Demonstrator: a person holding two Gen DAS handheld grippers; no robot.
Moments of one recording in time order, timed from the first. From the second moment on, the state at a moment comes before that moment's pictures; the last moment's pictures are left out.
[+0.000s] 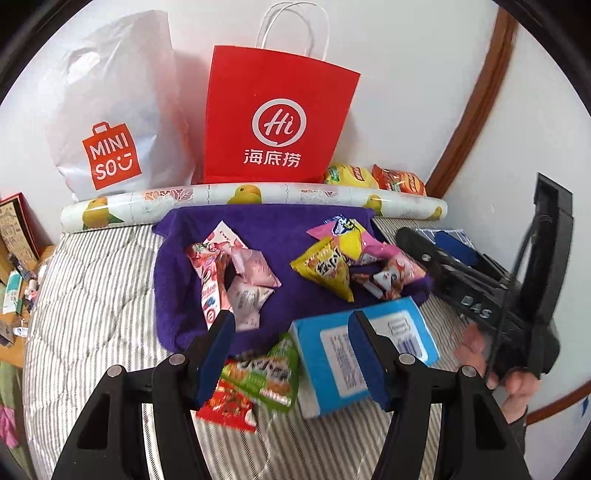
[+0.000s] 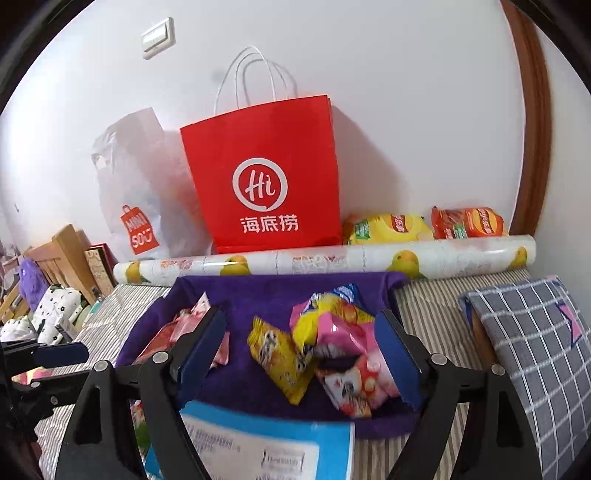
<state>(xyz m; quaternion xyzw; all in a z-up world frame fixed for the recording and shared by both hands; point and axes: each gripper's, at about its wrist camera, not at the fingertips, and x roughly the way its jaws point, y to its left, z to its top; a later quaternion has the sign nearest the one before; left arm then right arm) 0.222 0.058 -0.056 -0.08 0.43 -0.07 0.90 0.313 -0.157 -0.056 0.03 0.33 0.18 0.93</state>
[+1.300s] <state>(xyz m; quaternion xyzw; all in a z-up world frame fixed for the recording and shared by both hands) 0.136 0.123 -0.084 -0.08 0.45 -0.05 0.89 0.171 -0.117 -0.039 0.00 0.33 0.24 0.91</state>
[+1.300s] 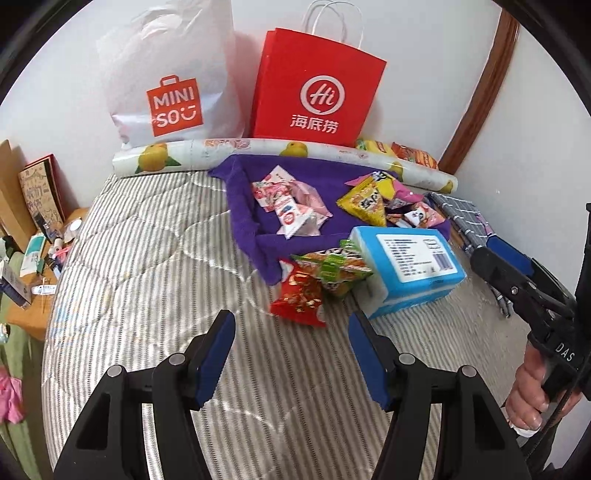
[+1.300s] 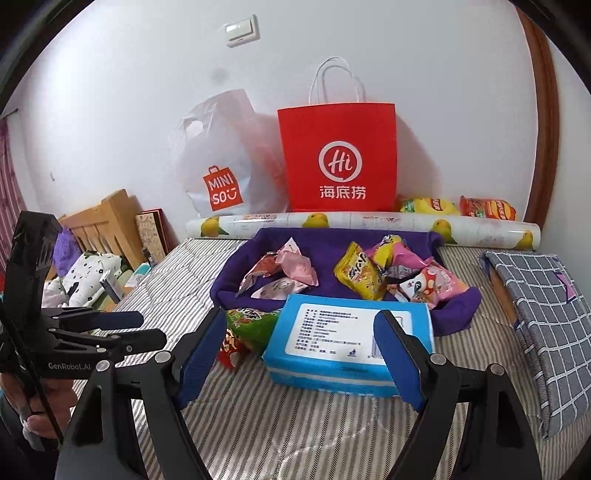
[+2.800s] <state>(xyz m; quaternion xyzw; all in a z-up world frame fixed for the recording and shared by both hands) 0.158 0.164 -0.135 -0.14 0.47 -0.04 0.87 0.163 -0.036 -0.072 -0.11 0.32 0.32 0.89</state>
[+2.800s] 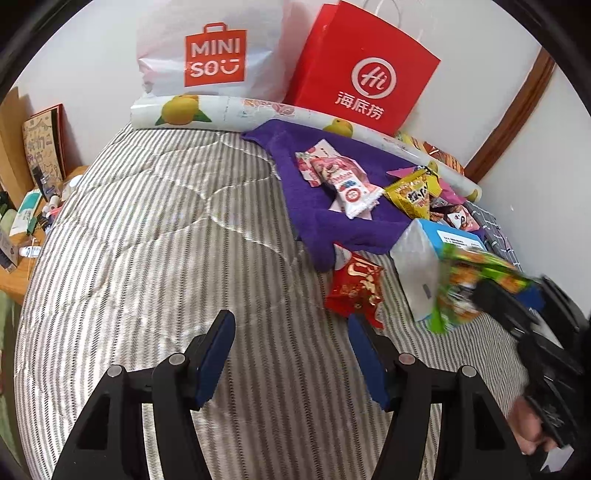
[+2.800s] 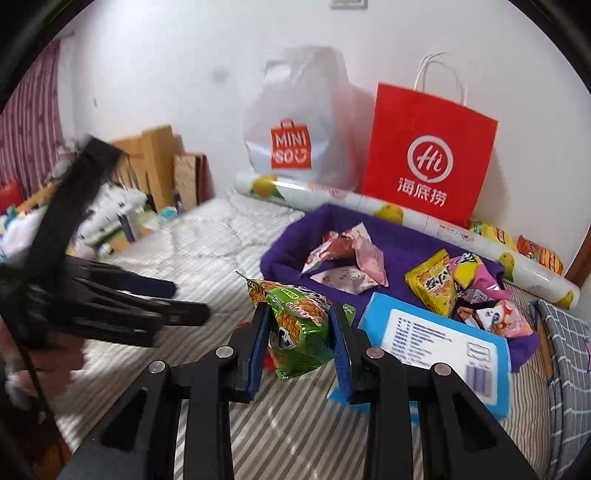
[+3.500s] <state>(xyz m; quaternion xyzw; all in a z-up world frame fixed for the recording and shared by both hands) 0.201 0.095 -0.151 -0.09 0.49 -0.05 0.87 0.132 -0.185 -0.078 -0.06 0.35 0.21 0.91</state>
